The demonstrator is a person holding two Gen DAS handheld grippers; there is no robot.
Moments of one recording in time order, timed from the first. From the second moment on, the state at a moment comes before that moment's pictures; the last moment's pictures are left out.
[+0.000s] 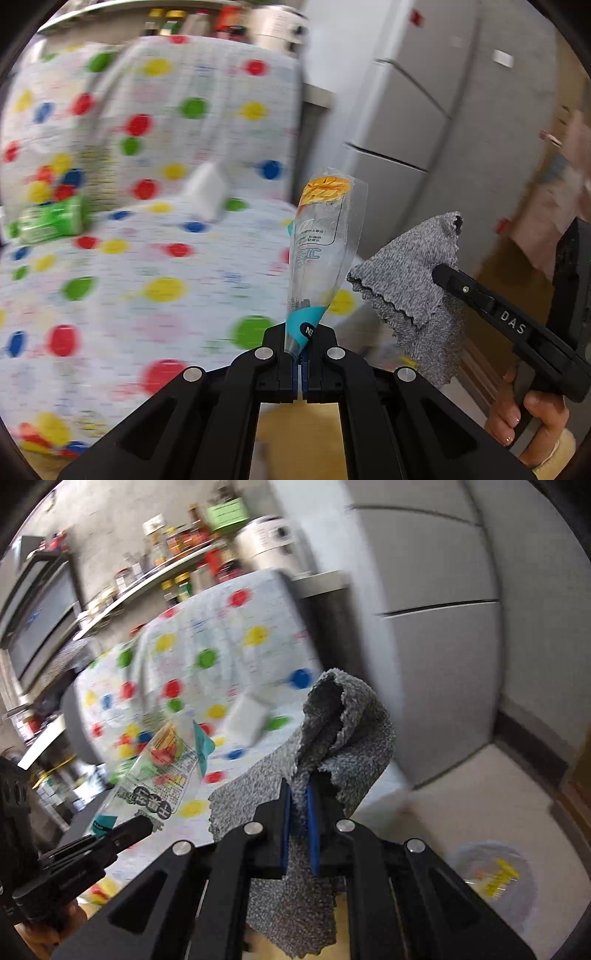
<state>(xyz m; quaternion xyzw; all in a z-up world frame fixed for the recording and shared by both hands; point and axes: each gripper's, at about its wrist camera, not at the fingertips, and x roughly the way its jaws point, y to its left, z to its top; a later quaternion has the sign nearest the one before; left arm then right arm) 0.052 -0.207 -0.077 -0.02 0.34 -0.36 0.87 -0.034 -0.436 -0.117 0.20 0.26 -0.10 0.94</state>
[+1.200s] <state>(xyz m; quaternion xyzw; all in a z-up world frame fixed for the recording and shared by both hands) -0.024 -0.426 -0.169 0.09 0.40 -0.54 0.73 -0.151 -0.573 -0.244 0.24 0.35 -0.33 0.84</state>
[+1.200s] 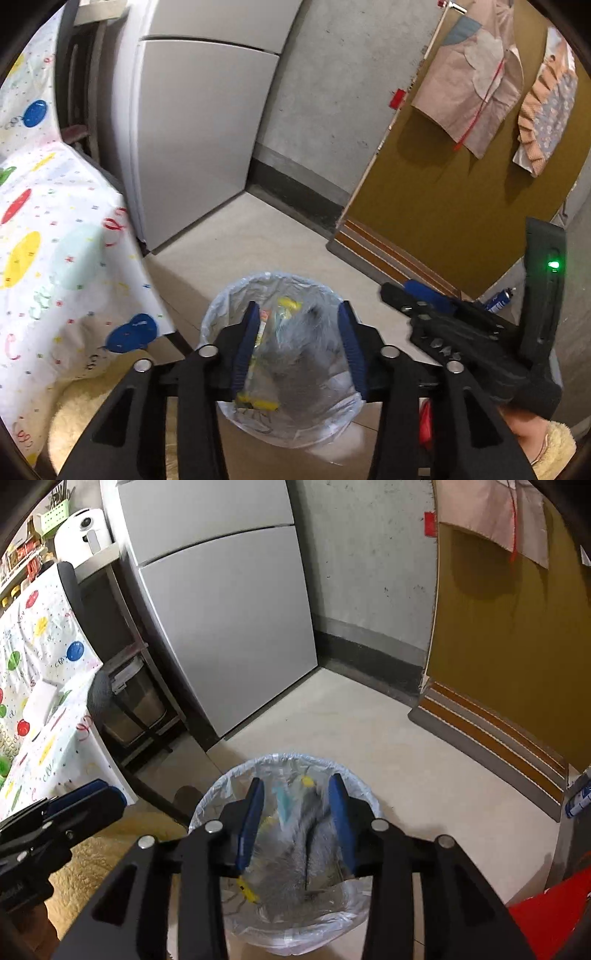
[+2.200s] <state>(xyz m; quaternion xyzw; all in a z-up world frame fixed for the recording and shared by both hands) 0.121 -0.096 -0.086 -0.02 0.36 -0.18 0.92 0.044 -0.366 -0.078 0.09 0.28 -0.05 0.95</state>
